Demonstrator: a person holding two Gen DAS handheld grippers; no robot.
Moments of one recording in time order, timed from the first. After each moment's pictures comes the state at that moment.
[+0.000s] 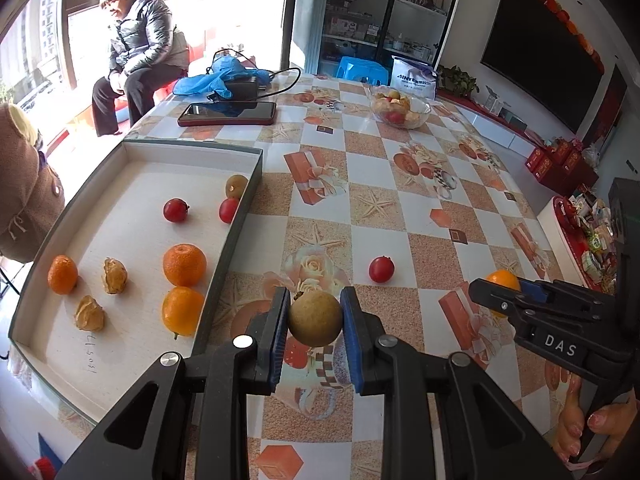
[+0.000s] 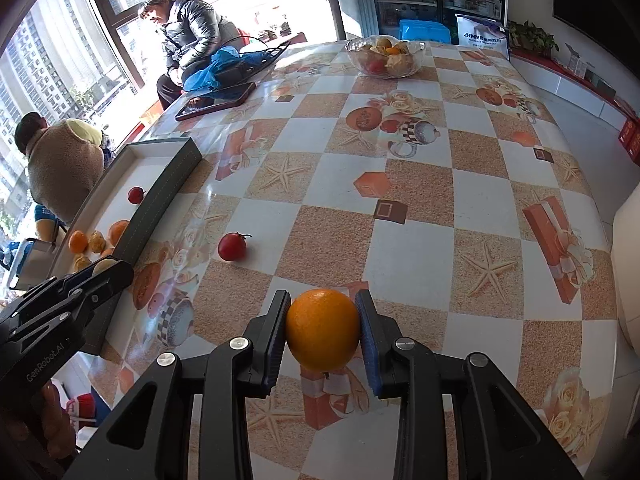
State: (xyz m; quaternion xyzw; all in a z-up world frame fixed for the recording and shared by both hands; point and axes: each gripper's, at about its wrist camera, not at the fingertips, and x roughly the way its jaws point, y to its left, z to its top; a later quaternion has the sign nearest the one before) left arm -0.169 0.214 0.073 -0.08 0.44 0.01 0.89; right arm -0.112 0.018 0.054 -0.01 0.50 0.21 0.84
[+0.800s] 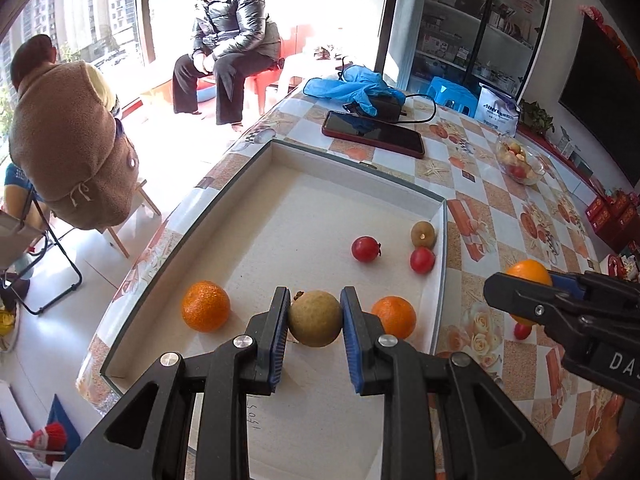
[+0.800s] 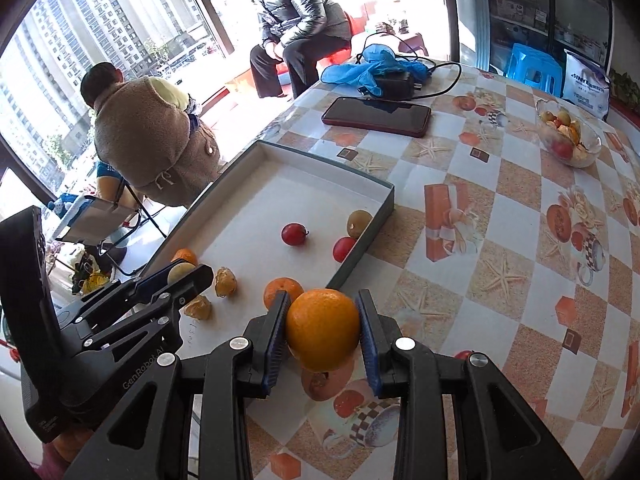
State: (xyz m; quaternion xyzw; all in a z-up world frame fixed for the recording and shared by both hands) left arm -0.162 0.352 0.071 -0.11 0.44 0.15 0.88; right arm -0.091 0.205 0.093 -0.05 0.51 0.35 0.79
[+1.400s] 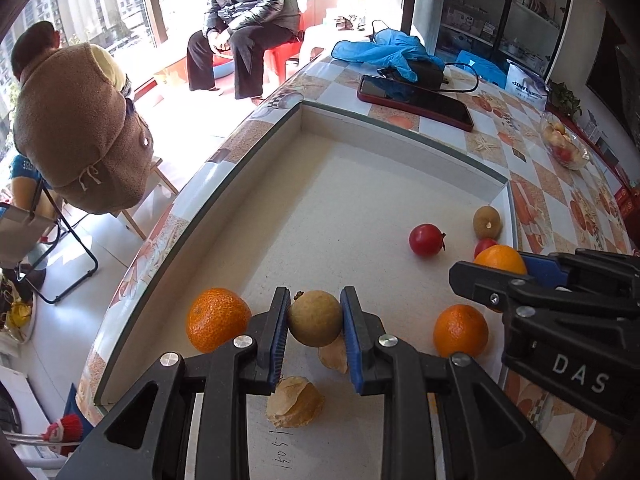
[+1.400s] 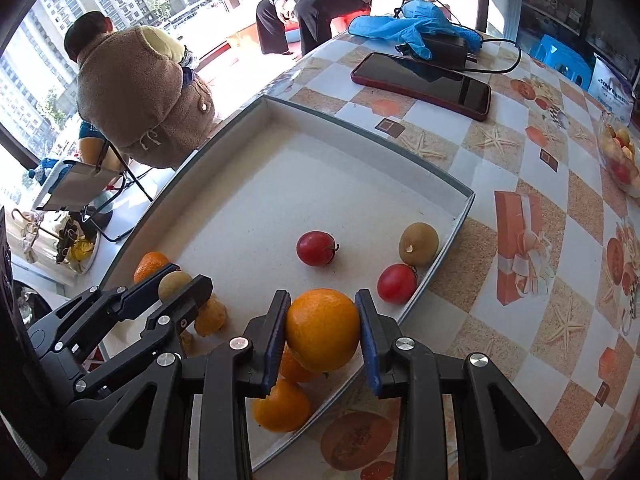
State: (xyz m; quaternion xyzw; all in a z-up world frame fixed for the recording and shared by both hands) left arm -0.133 0.376 0.031 -0.11 0.49 0.18 0.85; right arm -0.061 0.277 0.044 -0.12 0.55 0.34 0.76
